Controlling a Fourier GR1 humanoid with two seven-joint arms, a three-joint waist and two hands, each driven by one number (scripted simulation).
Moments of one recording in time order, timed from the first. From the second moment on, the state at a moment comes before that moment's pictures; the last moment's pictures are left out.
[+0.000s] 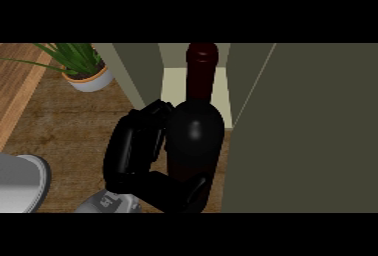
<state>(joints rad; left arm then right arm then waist) -0.28 0.00 -0.43 -1.82 0.13 0.41 0.08 -0.05 -0.03 0.05 -2.46 -0.11 0.15 0.61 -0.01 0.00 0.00</state>
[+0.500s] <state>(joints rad) -0.48 0.00 -0.48 -1.67 0.12 0.60 0.09 -0.03 -0.05 0.04 -2.48 -0.13 0.18 0.62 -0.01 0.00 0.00</state>
